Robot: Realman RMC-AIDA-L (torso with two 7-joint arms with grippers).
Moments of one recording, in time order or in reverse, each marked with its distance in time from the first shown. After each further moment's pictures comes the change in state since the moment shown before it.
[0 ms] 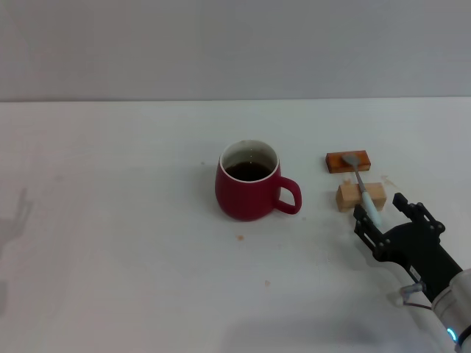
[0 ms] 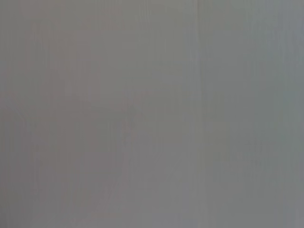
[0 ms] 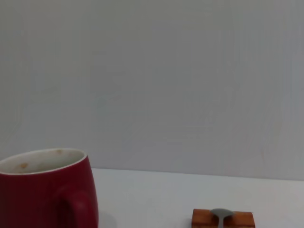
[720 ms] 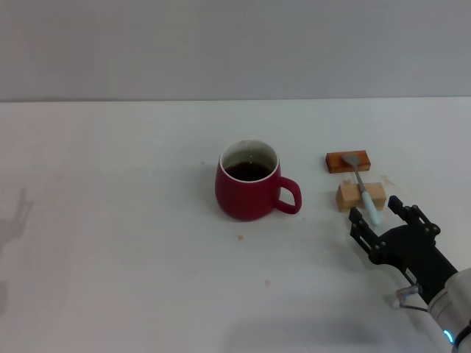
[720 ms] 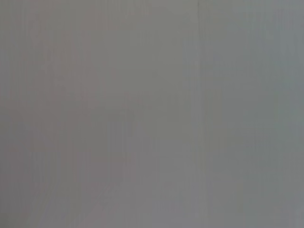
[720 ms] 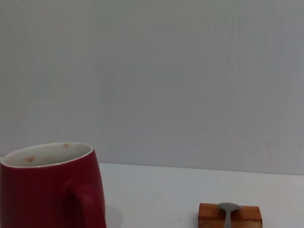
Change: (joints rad) left arm 0.000 0.000 0.000 0.000 -0.001 0.000 0.001; right arm 0.001 0.002 -0.009 0.003 0.000 0.012 0.000
